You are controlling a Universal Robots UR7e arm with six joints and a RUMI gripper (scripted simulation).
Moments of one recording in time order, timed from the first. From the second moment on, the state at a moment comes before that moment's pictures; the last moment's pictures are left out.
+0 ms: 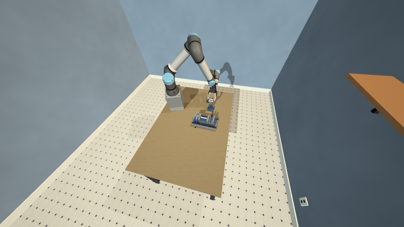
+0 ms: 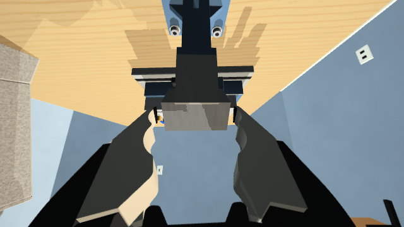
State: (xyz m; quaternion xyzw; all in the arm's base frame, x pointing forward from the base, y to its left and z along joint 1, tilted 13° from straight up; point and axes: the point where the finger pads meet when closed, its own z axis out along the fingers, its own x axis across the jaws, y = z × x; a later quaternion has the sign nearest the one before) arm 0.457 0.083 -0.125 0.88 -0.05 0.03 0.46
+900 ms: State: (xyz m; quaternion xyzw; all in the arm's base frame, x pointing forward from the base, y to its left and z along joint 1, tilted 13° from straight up) arm 0.457 0.082 -0.125 0.91 -0.05 0.03 0.42
